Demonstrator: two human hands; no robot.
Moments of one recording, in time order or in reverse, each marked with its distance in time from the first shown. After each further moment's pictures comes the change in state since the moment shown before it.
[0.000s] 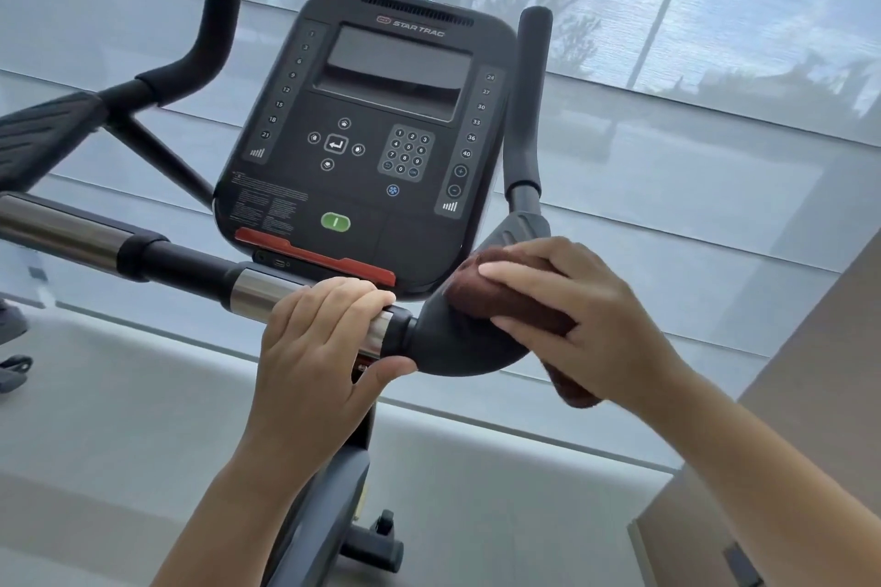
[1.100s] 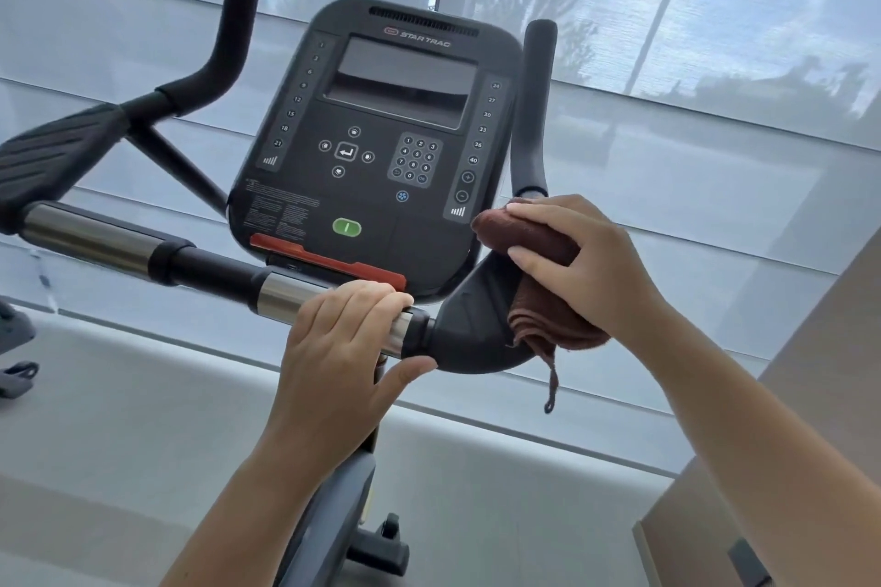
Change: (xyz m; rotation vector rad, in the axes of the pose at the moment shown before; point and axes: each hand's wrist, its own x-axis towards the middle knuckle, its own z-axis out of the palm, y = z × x) left_hand 0.001 0.002 -0.011 -0.007 -0.137 -0.036; right_hand 0.035 0.011 0.001 0.056 0.038 0.306
